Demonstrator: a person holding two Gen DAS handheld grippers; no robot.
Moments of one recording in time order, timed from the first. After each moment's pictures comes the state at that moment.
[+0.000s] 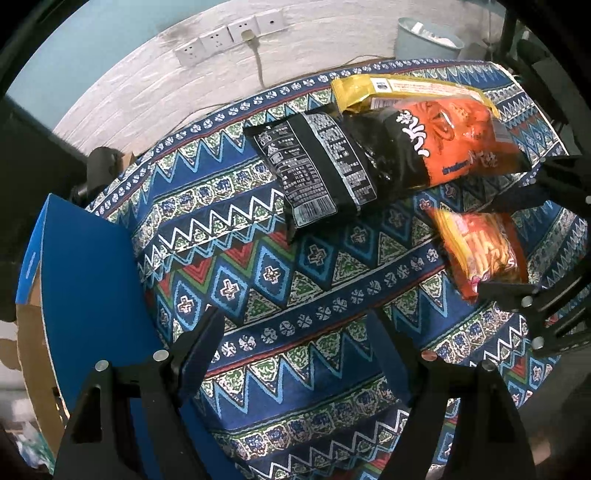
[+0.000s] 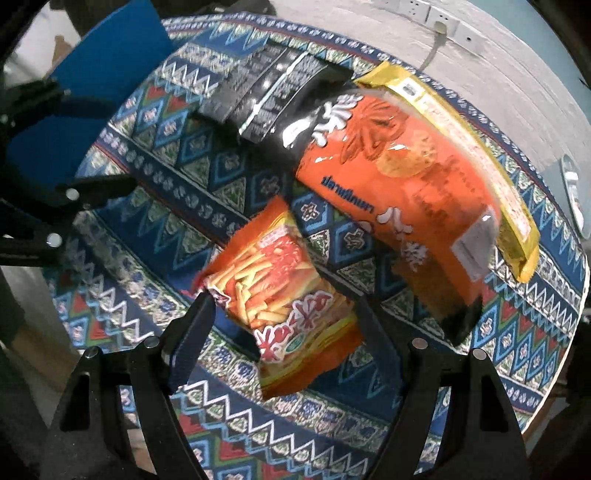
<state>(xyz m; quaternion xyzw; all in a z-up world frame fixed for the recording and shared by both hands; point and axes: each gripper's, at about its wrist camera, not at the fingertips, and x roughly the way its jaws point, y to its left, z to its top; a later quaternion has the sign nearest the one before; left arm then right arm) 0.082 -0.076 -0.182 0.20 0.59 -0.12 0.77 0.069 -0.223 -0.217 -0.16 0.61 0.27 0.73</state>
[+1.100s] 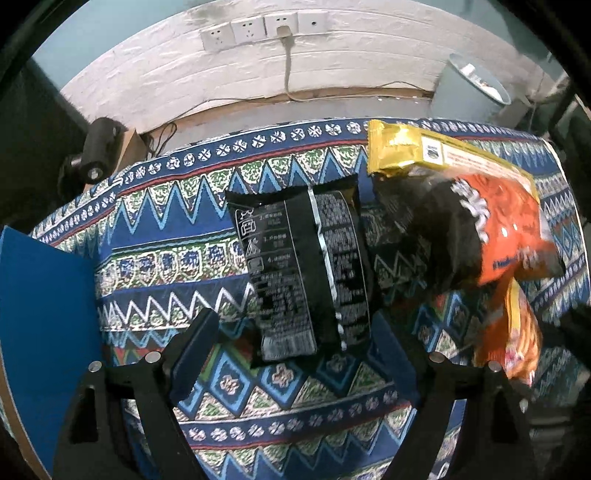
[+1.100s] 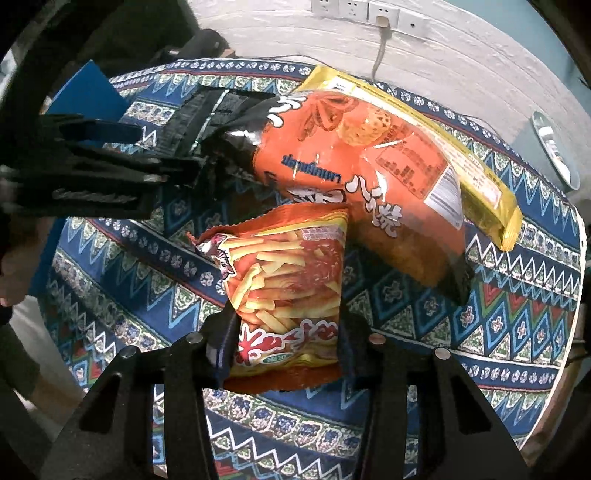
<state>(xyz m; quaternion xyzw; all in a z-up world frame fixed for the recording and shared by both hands) 0.171 -0.110 -0.200 0.09 0.61 -0.07 0.79 0.079 -0.271 -0.208 -0.07 0.59 0.22 0.78</state>
